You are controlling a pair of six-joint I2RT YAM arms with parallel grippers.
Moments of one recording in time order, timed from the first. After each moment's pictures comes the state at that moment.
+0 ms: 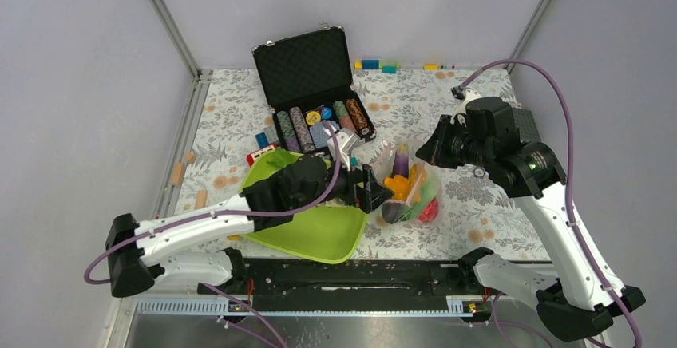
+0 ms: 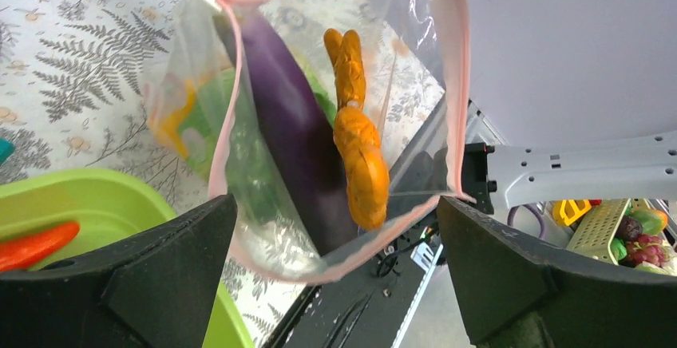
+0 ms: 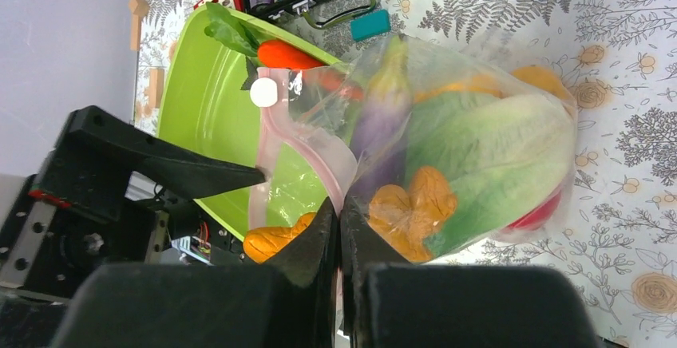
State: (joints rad) left arm -1.13 1.15 0.93 0.00 -0.04 -0.58; right arm 0.47 1.03 1.40 -1.04 -0.12 0.57
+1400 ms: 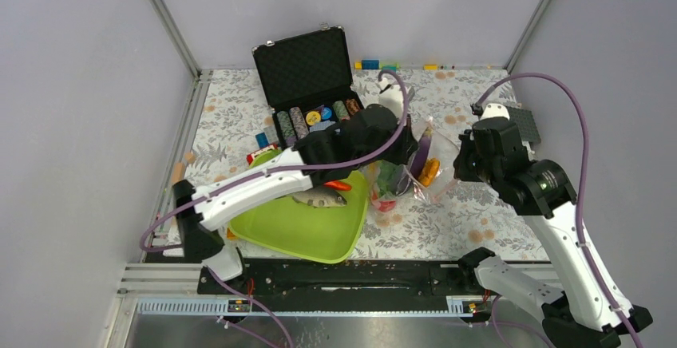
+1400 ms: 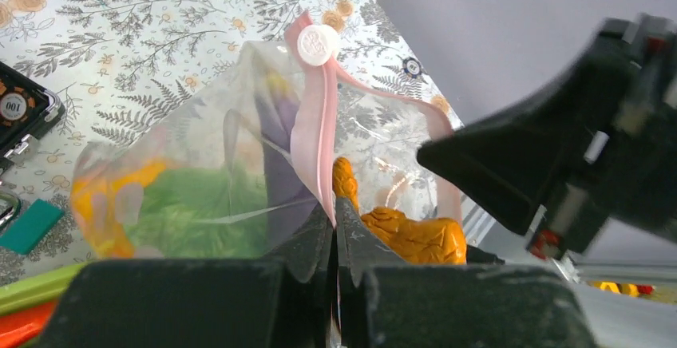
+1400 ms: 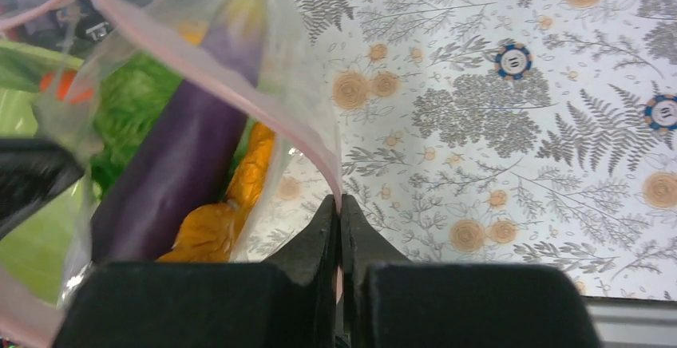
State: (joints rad) left arm -1.13 1.57 1.64 -0.43 -0.19 -0.58; right arm 0.47 0.93 1.32 -1.16 0.25 0.42
